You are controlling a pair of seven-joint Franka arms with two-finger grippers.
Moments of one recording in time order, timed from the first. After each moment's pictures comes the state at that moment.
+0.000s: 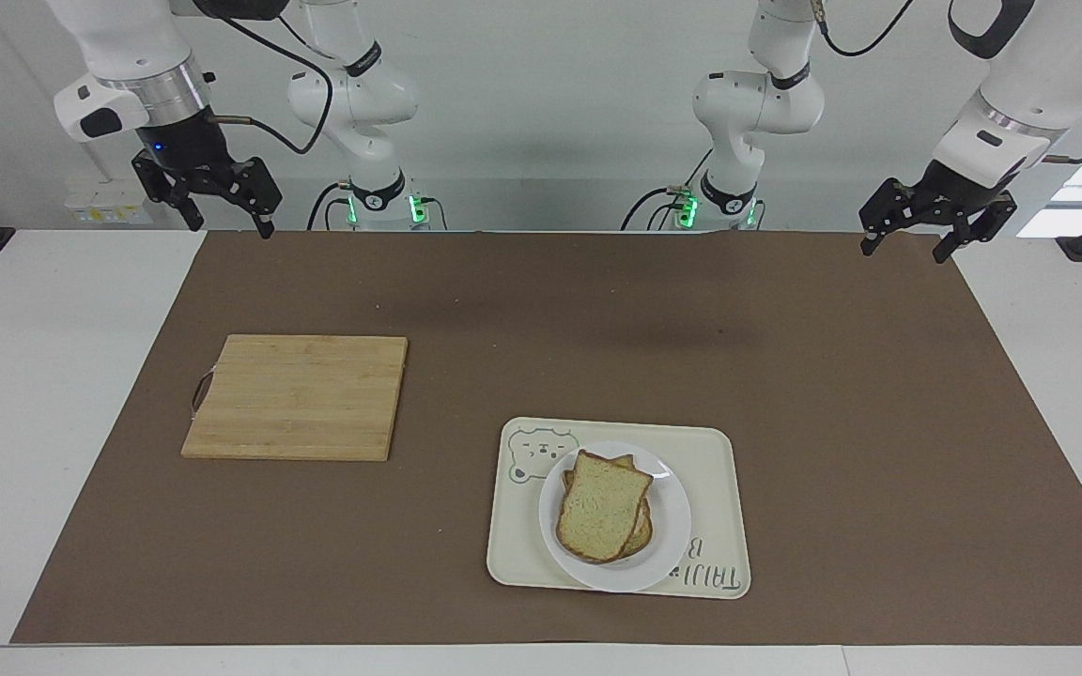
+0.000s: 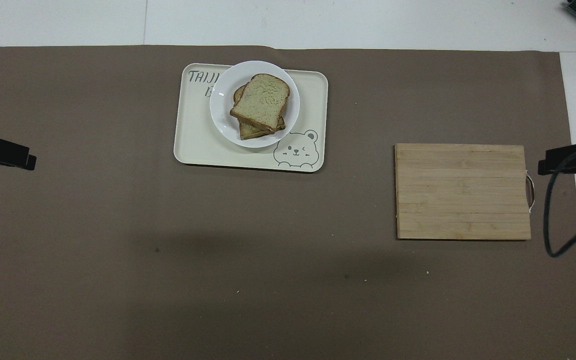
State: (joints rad) left arm -0.23 0.02 0.20 -1.49 -0.05 1.50 0.13; right arm 0.07 -0.08 -0.10 -1.60 -0.01 1.57 0.13
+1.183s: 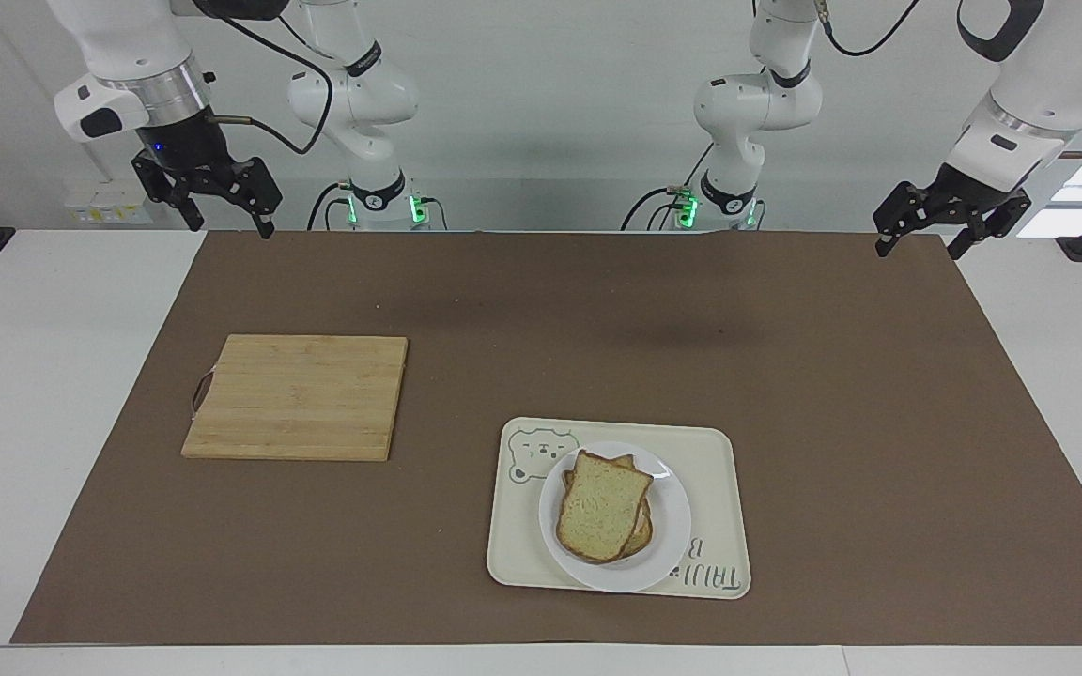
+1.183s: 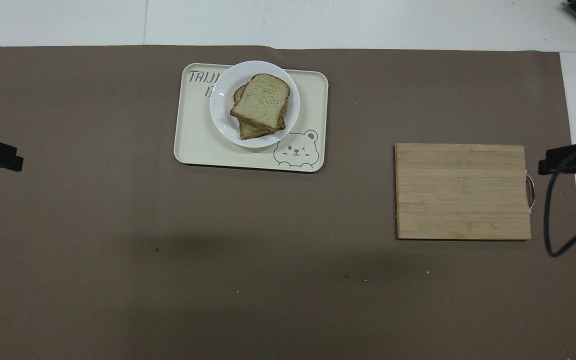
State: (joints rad) left arm 0.02 0.02 -0.03 -1.49 -0.01 1.49 0.10; right arm 0.07 -0.08 -0.10 -1.60 -0.01 1.57 0.13
